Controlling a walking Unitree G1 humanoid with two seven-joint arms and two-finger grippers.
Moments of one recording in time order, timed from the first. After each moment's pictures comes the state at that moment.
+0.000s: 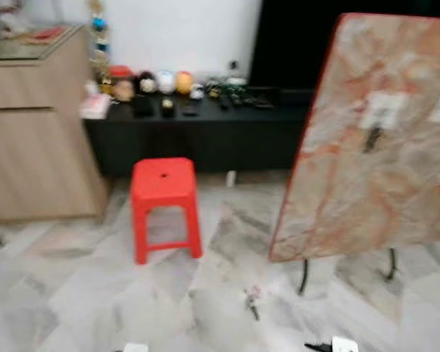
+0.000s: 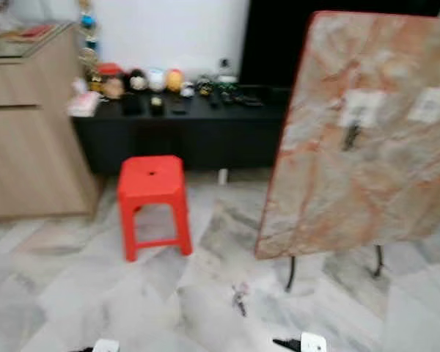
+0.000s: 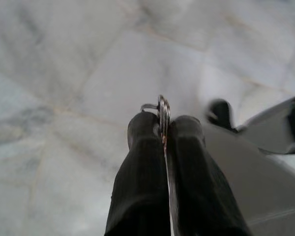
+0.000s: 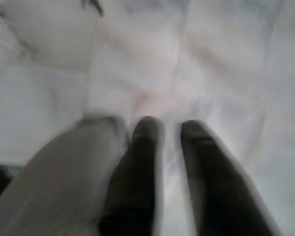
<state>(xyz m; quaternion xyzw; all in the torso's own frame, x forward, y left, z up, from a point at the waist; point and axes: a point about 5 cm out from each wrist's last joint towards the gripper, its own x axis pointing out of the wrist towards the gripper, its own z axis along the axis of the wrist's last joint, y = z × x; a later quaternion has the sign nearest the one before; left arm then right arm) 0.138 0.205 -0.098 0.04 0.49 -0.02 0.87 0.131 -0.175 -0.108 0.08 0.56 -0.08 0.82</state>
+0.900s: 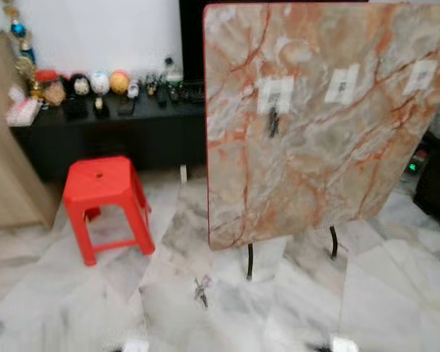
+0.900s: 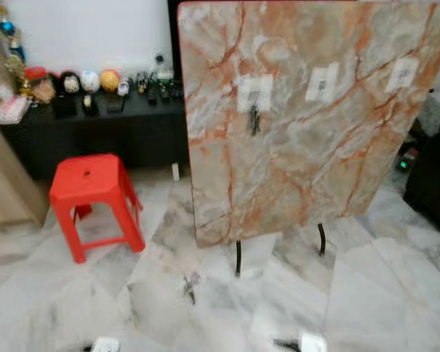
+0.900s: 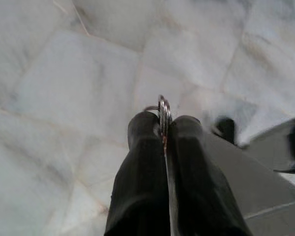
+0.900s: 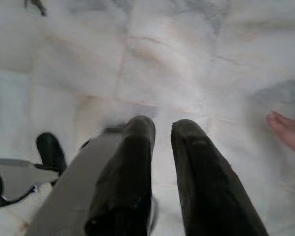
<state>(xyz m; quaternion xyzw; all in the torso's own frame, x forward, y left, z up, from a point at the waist) 0.142 0.199 -0.097 0.03 0.48 -0.03 0.88 0.138 -0.171 -0.106 0.09 0.54 -0.08 0.83</state>
